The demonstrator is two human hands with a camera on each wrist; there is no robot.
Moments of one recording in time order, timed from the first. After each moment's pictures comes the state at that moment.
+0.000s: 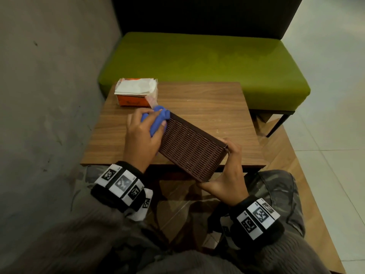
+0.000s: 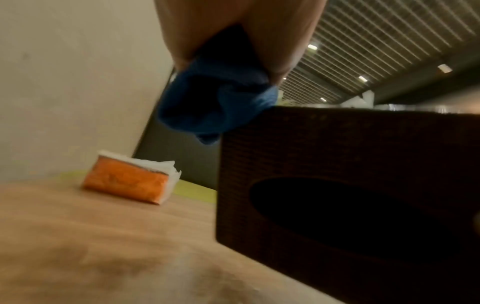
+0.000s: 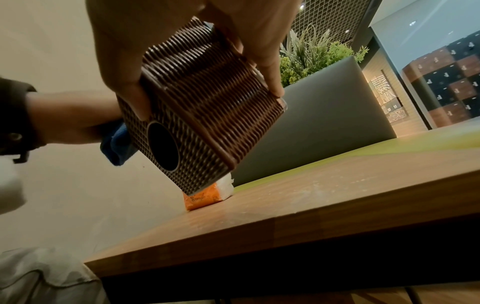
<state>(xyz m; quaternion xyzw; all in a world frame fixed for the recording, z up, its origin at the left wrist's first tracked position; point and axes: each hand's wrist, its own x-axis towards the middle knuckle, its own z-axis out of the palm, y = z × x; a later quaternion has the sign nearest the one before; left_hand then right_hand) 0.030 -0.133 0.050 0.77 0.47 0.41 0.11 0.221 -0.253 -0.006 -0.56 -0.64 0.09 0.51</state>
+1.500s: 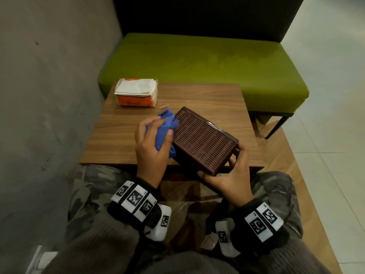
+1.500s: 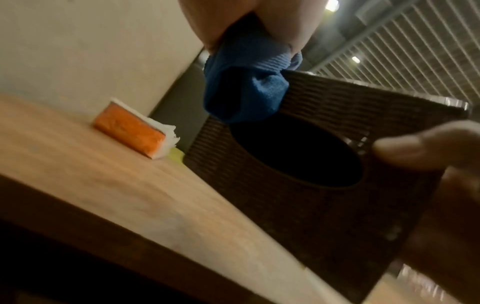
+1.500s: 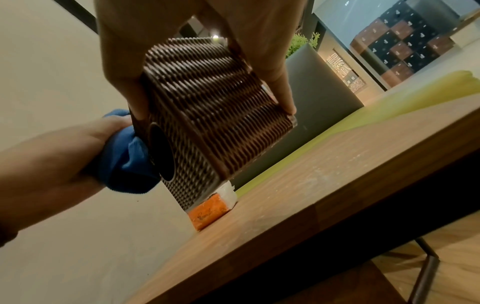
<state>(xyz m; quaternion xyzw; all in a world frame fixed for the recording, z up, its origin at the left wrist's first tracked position) 0.050 -0.165 0.037 0.70 0.45 0.53 0.18 0.223 -0.264 0.007 -0.63 -0.48 0.26 0.55</state>
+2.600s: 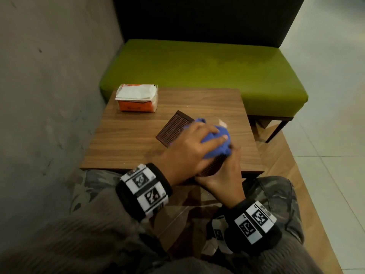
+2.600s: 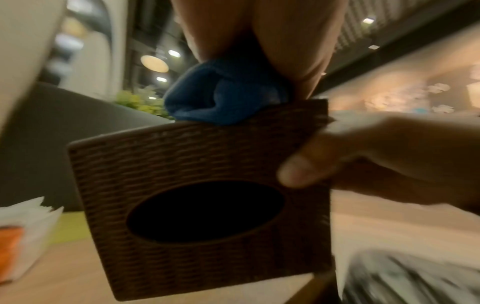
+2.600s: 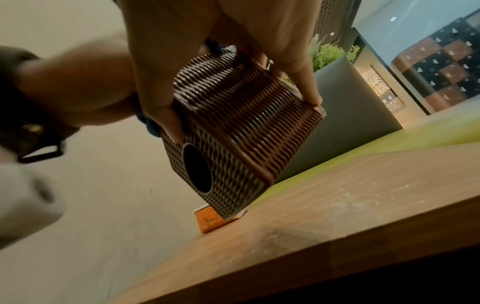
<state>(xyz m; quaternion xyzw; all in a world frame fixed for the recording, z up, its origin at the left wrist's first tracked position) 0.092 -0.163 0.067 0.94 0.18 0.30 0.03 0.211 -0.247 0.005 -0.65 -0.55 0.18 0.49</state>
